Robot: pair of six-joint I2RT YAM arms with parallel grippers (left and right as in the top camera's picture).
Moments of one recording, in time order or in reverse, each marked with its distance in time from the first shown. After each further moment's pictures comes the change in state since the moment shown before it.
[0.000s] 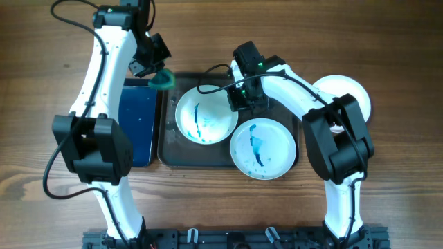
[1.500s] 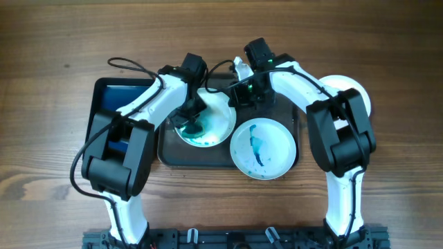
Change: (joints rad) left arm -0.262 -0.071 -0.638 0.400 -0.097 -0.341; right arm -0.085 0.037 -0.003 0.069 -0.240 -0.041
